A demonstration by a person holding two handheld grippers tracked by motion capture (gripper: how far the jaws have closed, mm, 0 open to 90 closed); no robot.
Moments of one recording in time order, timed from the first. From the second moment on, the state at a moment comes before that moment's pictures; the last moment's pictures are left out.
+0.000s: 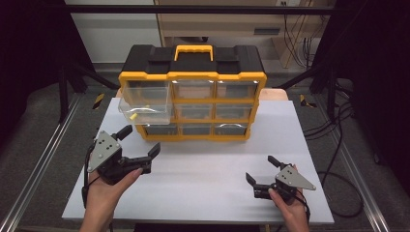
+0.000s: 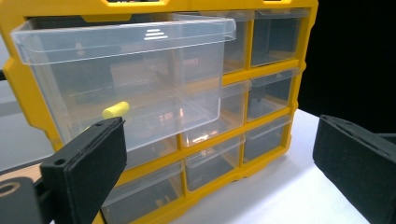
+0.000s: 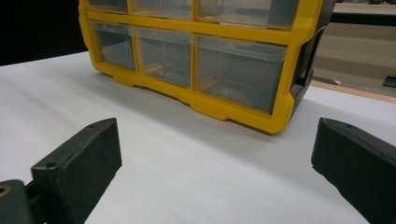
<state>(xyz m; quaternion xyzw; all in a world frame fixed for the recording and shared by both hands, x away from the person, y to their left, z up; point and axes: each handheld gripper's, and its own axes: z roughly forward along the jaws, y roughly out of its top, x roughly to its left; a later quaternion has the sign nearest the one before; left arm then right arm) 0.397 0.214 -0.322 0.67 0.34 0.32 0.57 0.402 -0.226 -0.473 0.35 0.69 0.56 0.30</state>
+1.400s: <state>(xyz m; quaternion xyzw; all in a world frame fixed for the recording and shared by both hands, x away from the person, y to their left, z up) 0.394 0.203 -0.321 0.68 0.34 0.29 0.58 0.402 -0.226 -0.473 0.35 0.69 0.56 0.30</state>
